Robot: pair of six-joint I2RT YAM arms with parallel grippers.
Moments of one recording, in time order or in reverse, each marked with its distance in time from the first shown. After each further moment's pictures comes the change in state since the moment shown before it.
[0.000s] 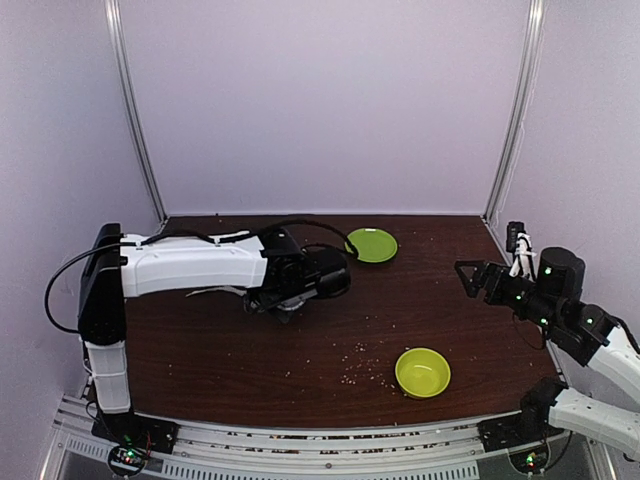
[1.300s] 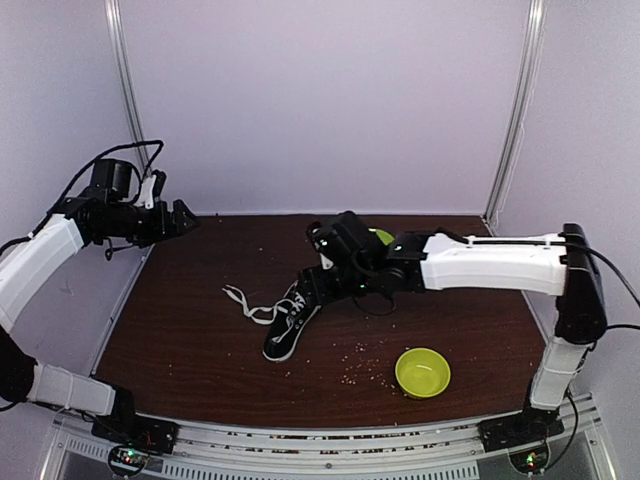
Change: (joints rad) left arm 0.945 -0.743 -0.476 0.572 1.107 0.183; right arm 0.566 1.196 0.931 -0.212 0.182 0.033
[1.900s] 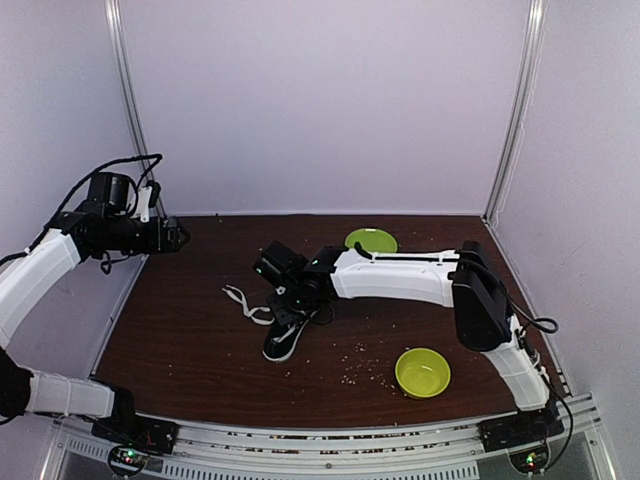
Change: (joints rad) left arm 0.003 -0.079 -0.106 0.019 -0.186 0.116; right arm 0.031 0.571 0.588 -0.290 0.018 -0.049
